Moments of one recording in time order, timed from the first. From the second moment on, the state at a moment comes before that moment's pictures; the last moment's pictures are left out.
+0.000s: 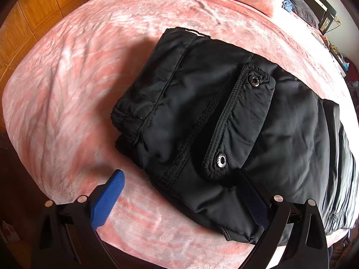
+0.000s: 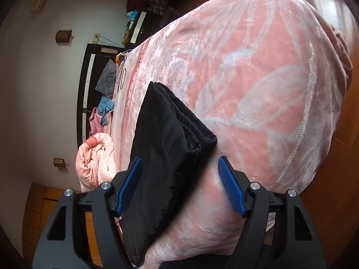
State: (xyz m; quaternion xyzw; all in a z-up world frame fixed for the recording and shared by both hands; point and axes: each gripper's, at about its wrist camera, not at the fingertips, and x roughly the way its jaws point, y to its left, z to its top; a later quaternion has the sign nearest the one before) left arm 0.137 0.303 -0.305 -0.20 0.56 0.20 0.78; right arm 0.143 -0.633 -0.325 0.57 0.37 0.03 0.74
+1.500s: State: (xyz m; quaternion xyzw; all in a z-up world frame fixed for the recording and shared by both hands) left arm 0.137 0.305 -0.305 -0.21 0.54 0.18 0.79; right arm 0.171 -0.507 -0.128 0.31 0.37 0.02 0.88
